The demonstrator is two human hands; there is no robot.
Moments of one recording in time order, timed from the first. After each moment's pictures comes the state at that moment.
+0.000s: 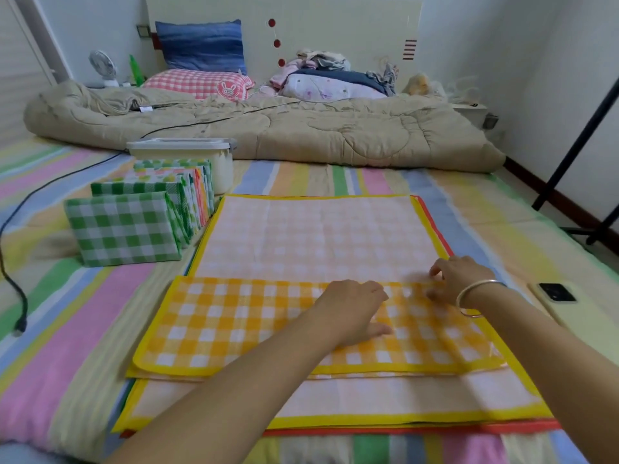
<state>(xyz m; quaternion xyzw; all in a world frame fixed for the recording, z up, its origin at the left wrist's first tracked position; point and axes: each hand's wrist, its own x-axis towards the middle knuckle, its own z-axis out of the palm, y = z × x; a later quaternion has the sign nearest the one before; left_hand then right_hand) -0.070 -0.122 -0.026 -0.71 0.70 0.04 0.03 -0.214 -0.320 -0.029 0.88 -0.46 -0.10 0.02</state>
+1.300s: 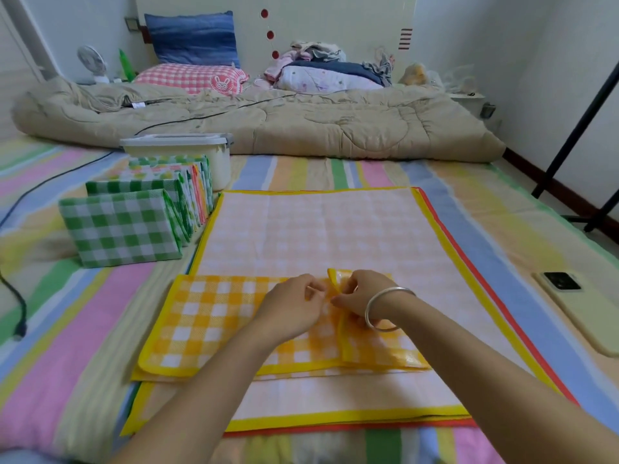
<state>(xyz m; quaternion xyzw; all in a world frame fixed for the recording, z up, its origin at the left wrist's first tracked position) -0.023 -0.055 -0.028 -0.82 0.41 0.26 -0.31 -0.128 -0.175 -0.004 0.86 -0.41 -0.07 -0.28</state>
